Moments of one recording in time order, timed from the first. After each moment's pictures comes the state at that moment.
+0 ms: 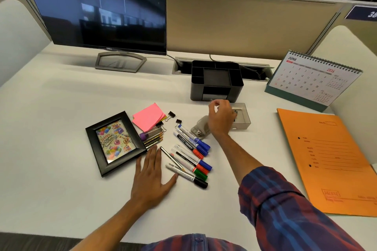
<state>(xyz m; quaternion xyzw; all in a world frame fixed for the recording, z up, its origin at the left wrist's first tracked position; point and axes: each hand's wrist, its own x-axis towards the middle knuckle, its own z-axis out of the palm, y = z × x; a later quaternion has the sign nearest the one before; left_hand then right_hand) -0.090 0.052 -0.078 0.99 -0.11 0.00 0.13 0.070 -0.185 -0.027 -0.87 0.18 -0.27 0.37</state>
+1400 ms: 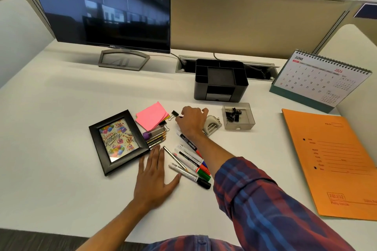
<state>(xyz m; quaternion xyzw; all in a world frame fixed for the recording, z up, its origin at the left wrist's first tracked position) -0.090 0.051 -0.077 0.98 -0.11 -0.01 0.13 0.077 -0.097 -0.022 -0.98 0.07 -0.04 0.16</state>
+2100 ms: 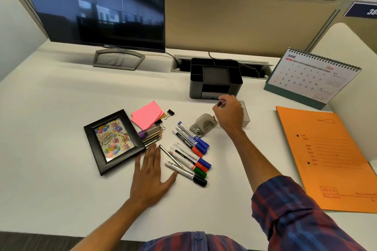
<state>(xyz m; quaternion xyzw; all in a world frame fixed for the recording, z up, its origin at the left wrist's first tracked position) -0.090 0.052 -0.081 0.99 -0.11 0.00 0.11 0.059 -0.217 0.004 -0.91 0.14 -0.17 0.34</state>
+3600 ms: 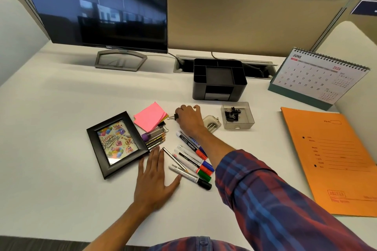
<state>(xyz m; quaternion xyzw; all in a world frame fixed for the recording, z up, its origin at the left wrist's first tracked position) -0.092 0.051 -0.071 0.98 -0.12 0.00 0.13 0.092 -0.110 -0.039 -0.99 -0.13 -0.01 0.07</state>
